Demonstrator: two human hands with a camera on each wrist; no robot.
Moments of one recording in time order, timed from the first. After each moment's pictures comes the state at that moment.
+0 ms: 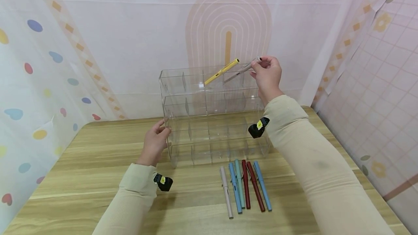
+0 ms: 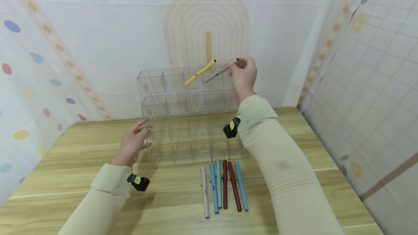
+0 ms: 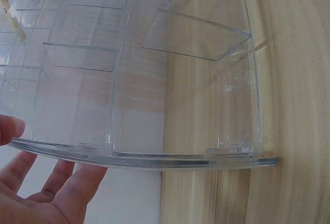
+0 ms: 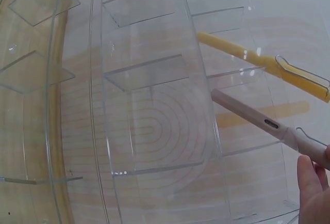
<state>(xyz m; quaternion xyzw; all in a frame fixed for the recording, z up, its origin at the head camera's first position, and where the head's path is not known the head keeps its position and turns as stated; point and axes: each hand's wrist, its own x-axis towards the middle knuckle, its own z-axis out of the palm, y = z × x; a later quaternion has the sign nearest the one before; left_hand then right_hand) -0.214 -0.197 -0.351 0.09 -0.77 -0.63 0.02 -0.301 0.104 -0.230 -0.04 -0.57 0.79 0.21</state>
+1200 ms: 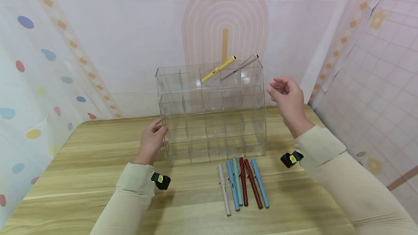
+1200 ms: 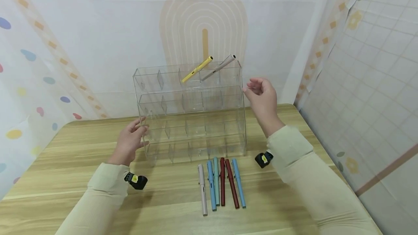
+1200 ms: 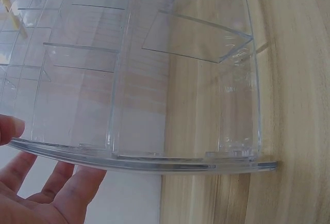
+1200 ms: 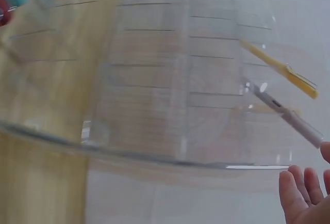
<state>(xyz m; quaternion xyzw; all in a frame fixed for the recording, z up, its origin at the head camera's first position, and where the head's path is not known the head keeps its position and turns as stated) -0.215 -0.200 -0.349 0.09 -0.77 -0.63 0.02 -0.233 0.161 -0.270 0.01 -0.74 0.65 0.19</state>
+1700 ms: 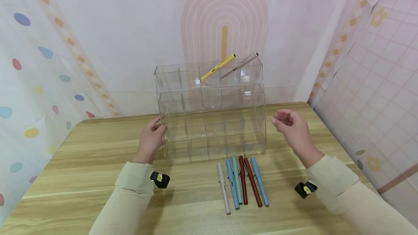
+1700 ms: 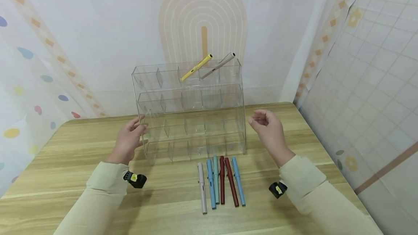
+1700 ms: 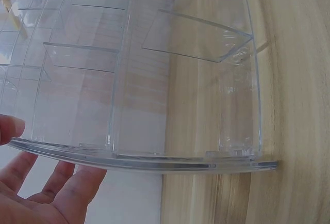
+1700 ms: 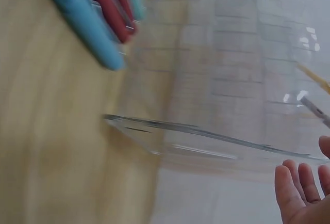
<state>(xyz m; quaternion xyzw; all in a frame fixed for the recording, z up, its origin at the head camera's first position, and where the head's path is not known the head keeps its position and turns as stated) -0.212 -0.199 -0.347 0.08 -0.76 -0.64 0.01 -0.189 0.186 -0.328 0.01 -0.81 0.58 0.10</state>
